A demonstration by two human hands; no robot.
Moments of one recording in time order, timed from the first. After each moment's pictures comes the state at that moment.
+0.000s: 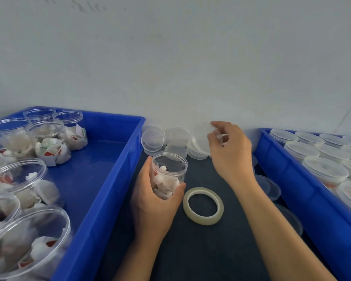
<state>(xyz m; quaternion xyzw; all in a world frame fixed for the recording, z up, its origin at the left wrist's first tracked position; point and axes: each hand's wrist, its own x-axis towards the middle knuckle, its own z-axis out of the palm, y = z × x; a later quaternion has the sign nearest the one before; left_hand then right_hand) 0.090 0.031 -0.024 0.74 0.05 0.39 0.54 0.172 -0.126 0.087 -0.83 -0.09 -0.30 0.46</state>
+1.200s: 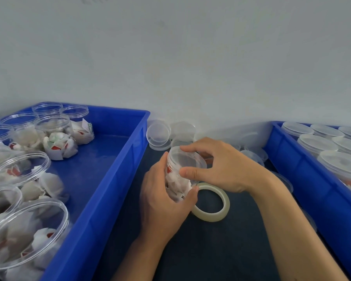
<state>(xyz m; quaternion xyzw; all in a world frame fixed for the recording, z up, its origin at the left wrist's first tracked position) 0.091 0.029 -0.031 0.79 -0.03 0.40 0.47 0.146 -0.134 0.098 -0.90 -0.31 0.03 0.30</state>
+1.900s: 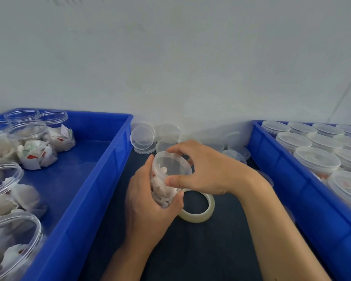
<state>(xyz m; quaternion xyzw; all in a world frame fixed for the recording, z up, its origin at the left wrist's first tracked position) 0.086 0.026 -0.027 0.80 -0.04 0.36 0.48 0.137 -0.138 0.107 -0.92 -0.30 0.05 0.24</state>
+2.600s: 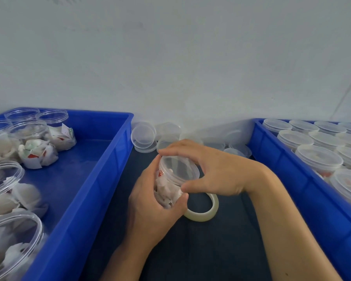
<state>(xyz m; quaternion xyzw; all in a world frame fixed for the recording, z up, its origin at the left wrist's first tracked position) 0.080 0.025 -0.020 0.81 -0.05 0.31 0.49 0.134 -0.151 0.116 -0.88 -0.40 0.11 0.25</state>
